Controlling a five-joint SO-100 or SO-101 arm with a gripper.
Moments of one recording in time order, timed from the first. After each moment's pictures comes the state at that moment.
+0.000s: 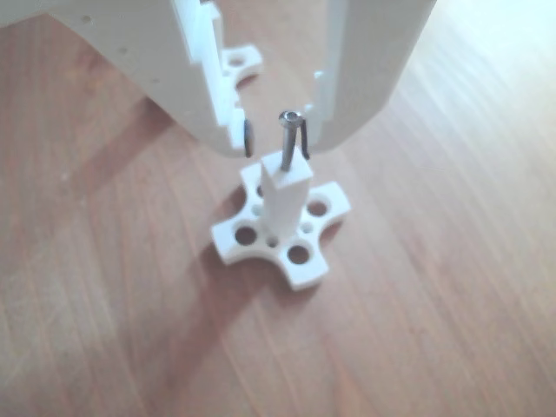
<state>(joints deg) 8.4 90.4 98.6 69.7 6.9</state>
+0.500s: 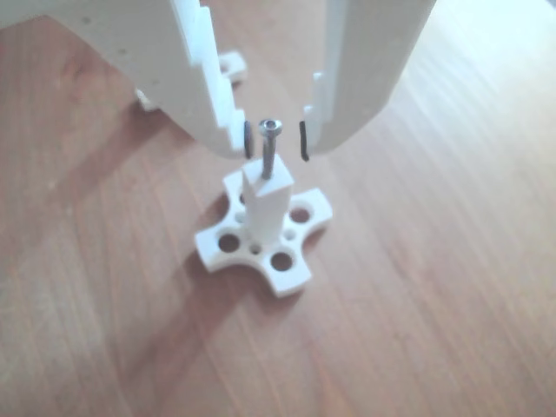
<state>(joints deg) 8.4 89.2 96.7 69.7 7.6</state>
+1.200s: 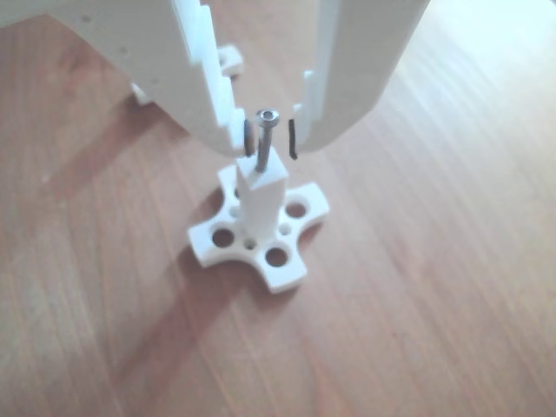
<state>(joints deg) 8.4 88.2 96.7 68.6 7.6</state>
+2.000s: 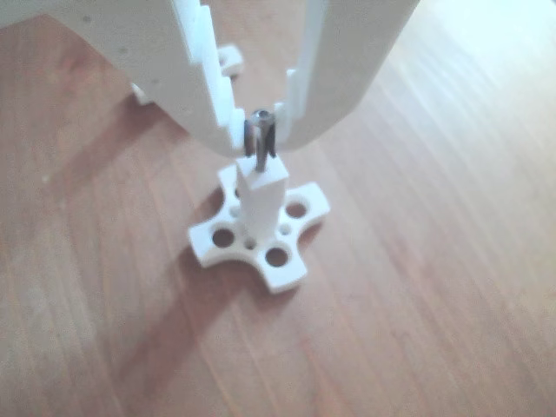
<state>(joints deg) 8.4 88.2 96.4 68.6 7.6</state>
